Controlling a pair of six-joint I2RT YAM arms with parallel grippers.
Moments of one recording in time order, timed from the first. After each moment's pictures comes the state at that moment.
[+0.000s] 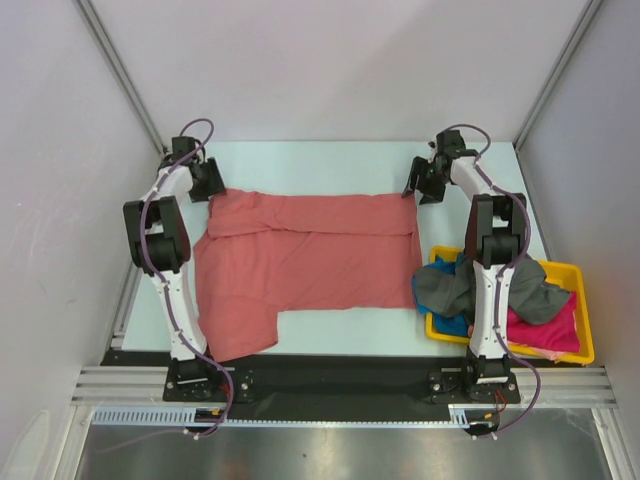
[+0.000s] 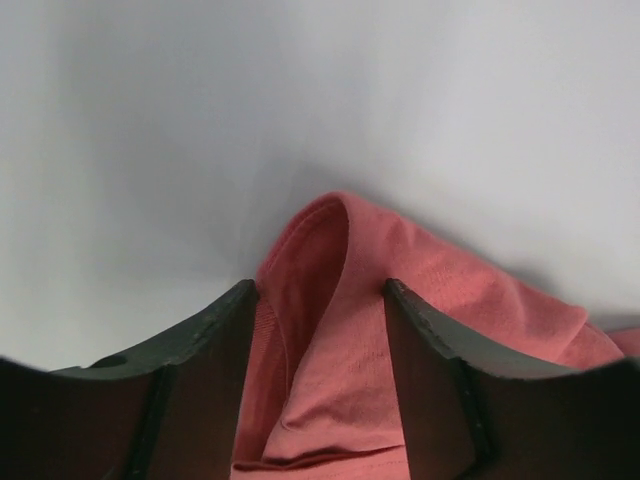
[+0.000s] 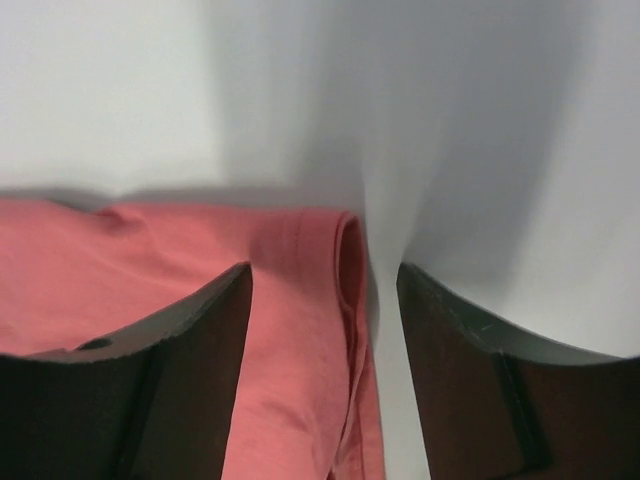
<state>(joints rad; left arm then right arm) 0.15 2.27 1.82 -0.50 0.09 -0.22 0.05 2.36 1.98 -0.67 -0.27 0.30</state>
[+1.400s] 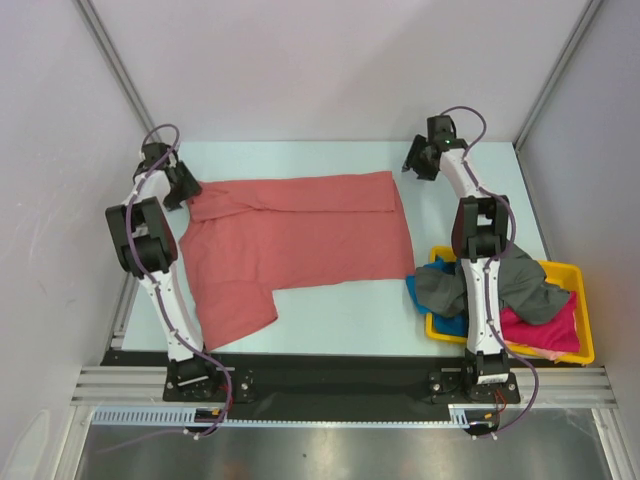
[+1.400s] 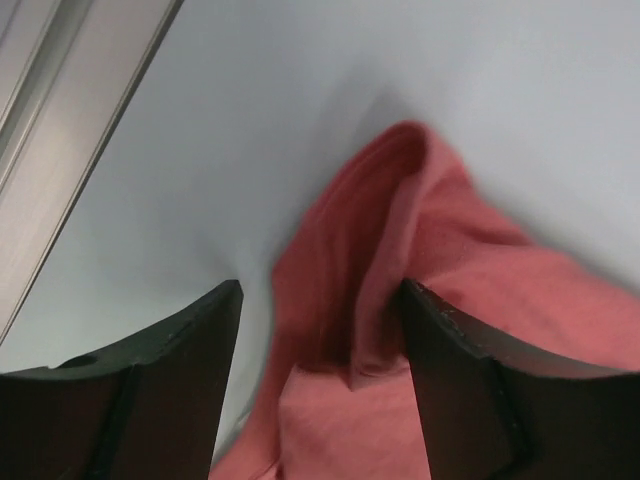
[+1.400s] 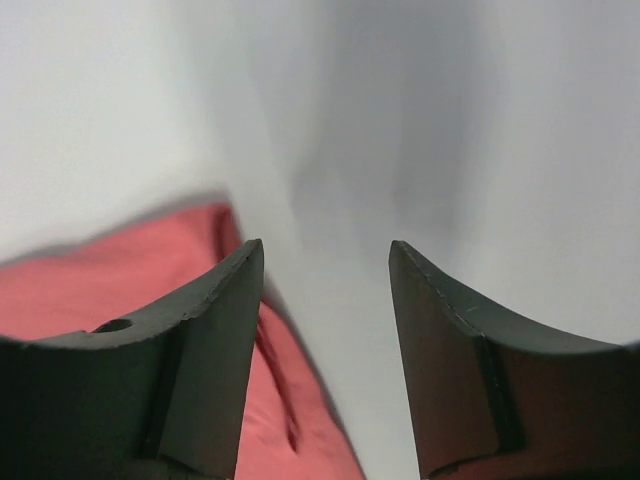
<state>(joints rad) 0.28 2.31 1.87 -0.47 0.04 -0.36 0.10 2.60 2.39 -0.61 -0.09 0.47</state>
